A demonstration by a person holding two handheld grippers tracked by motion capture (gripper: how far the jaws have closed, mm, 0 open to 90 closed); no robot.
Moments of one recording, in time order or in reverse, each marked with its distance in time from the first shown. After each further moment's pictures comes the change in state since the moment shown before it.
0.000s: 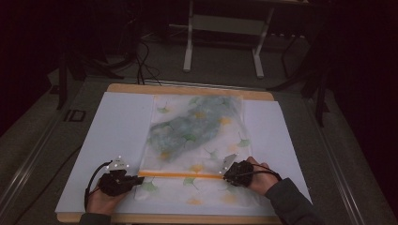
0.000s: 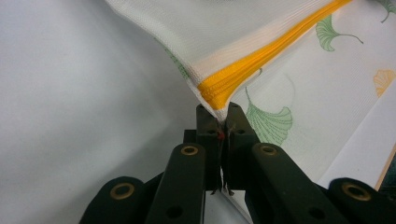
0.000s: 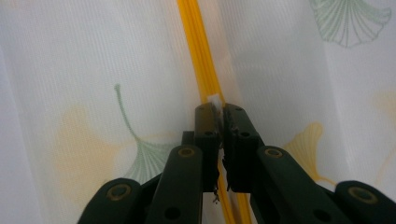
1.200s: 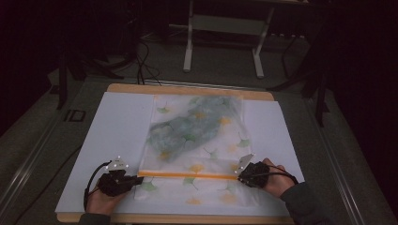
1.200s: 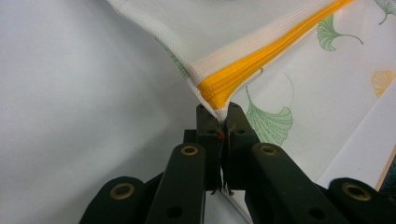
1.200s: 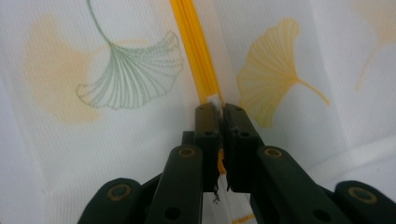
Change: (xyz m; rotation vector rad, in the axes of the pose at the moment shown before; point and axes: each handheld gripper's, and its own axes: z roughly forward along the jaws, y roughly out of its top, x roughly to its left) left arm 0.001 -0.001 -0.001 -0.003 0.002 -0.004; right arm -0.010 -0.042 -0.015 0.039 -0.012 0.067
